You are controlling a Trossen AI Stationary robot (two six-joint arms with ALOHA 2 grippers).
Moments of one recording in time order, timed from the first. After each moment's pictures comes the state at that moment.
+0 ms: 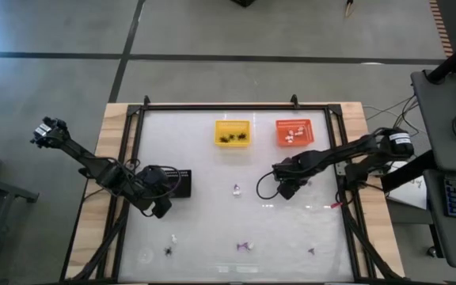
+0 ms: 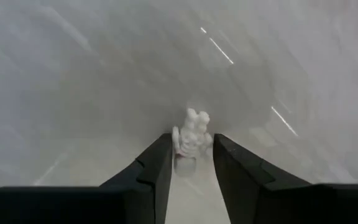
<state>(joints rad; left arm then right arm) -0.57 0.96 0.72 -0.78 -0.43 -1.13 0.02 1.53 0.75 -0.80 0.01 0.84</state>
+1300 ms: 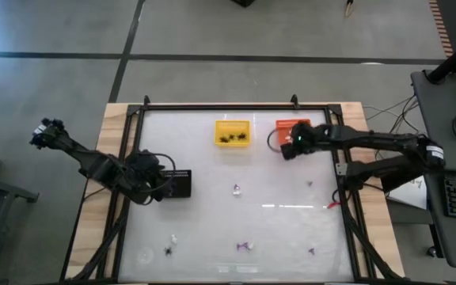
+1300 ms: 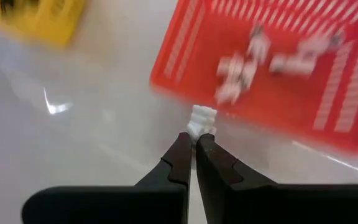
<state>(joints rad) -0.54 0.96 0.89 -1.12 -0.70 -1.17 -0.36 1.14 0.74 -0.74 0.17 0.79</state>
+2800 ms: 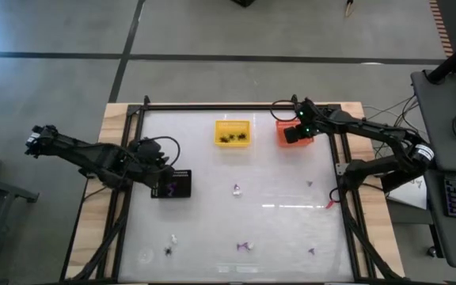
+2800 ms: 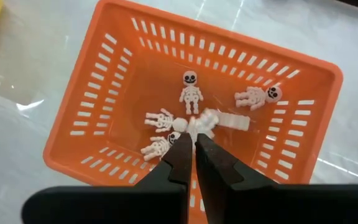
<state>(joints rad) -0.31 0.96 0.90 -1.12 -0.70 -1.11 -0.74 1.27 0.74 -0.60 0.07 0.43</state>
